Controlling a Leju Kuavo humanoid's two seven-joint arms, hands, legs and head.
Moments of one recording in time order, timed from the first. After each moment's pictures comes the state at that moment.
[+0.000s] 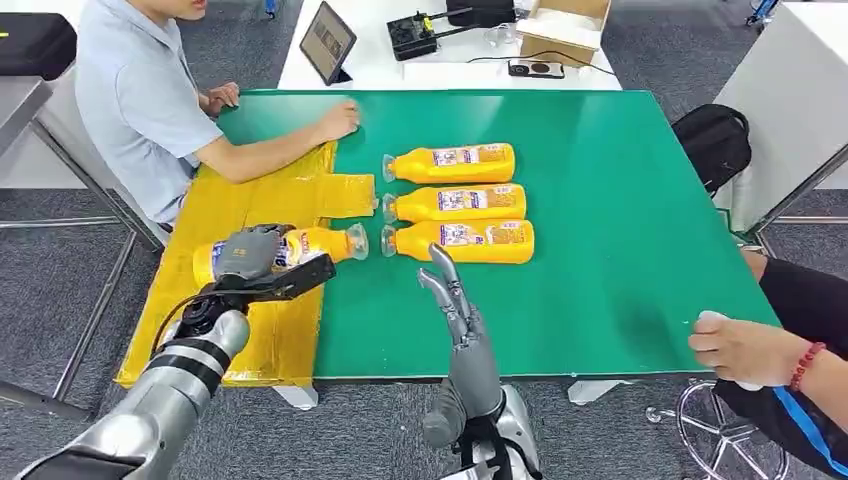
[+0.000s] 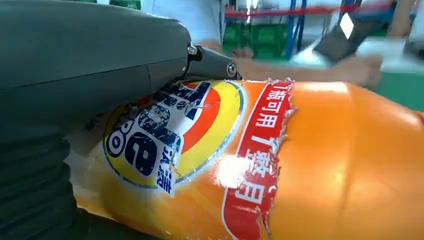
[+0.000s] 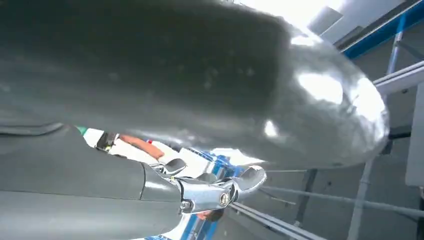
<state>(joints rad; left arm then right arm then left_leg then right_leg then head) -0.64 -0.03 -0.26 -0.65 -1.18 0.22 -0.15 -0.03 0.11 0.61 -1.63 0.34 -0.46 -0.66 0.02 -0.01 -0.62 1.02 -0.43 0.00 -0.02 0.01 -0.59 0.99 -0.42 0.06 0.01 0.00</state>
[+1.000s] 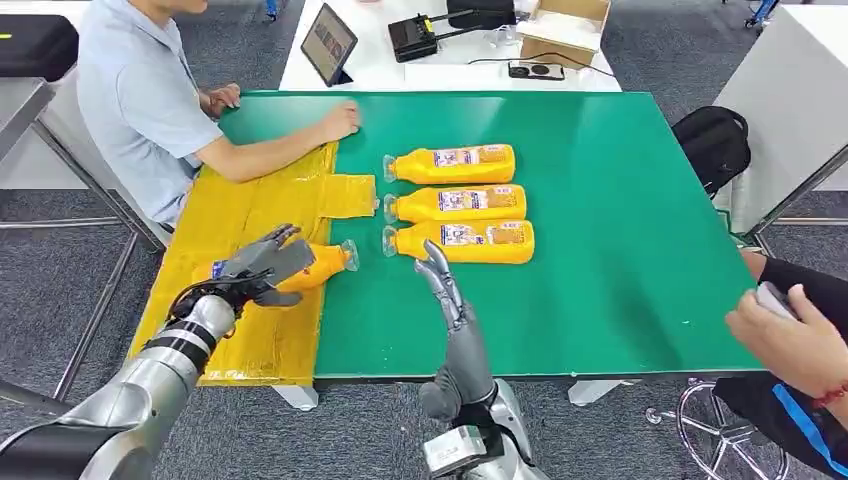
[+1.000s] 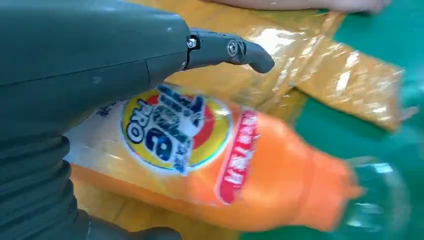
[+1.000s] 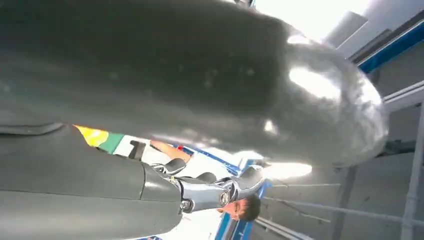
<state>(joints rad) -0.73 -0.02 -0.13 -0.45 -0.87 -0.01 -0.39 -0.07 0.13 0.59 -1.49 0.25 -0.46 -0.66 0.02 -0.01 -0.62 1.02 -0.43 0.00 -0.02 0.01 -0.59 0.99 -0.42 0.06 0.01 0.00</state>
